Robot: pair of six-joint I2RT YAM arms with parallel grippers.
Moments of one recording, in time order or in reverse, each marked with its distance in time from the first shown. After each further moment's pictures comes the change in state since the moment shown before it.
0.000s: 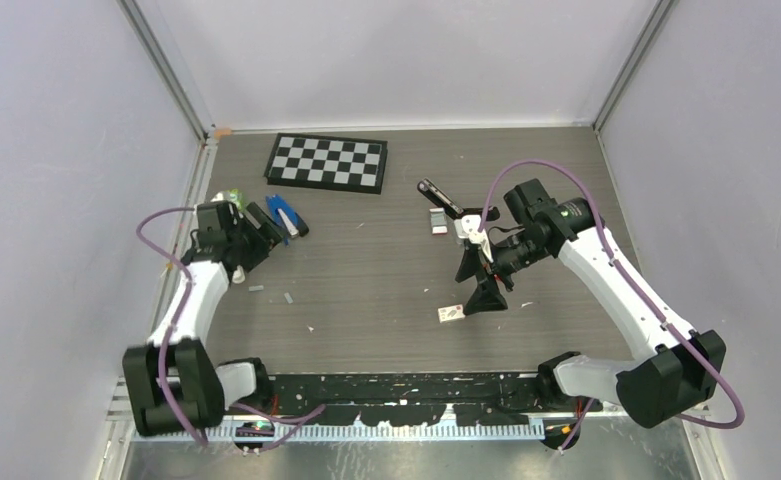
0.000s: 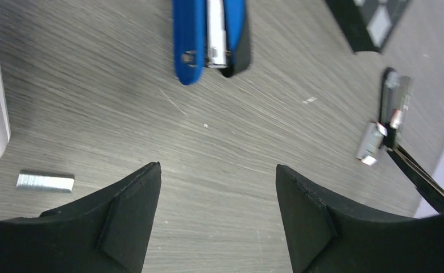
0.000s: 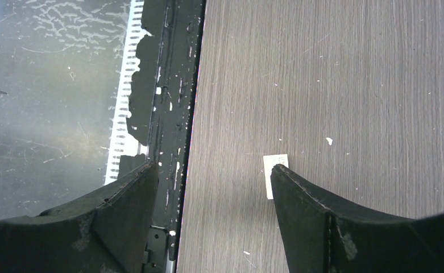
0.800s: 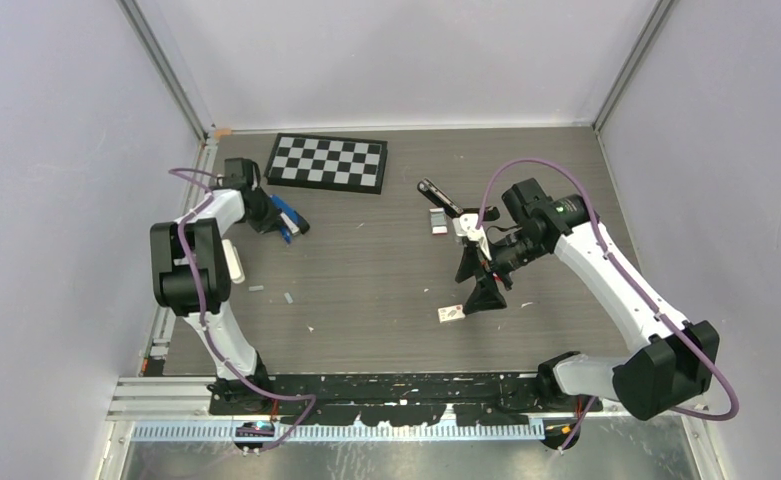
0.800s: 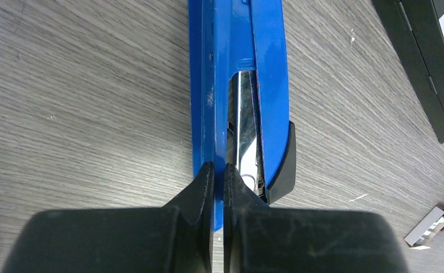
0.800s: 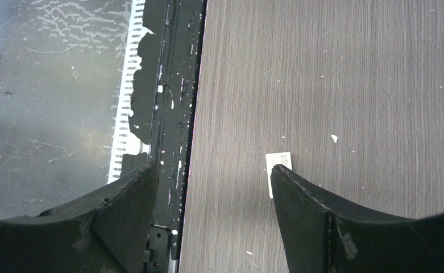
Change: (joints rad) left arm -0.047 0.734 0.505 -0.111 -0.146 0.037; right arm -0.011 0.034 0.000 -0.011 -0.006 -0.015
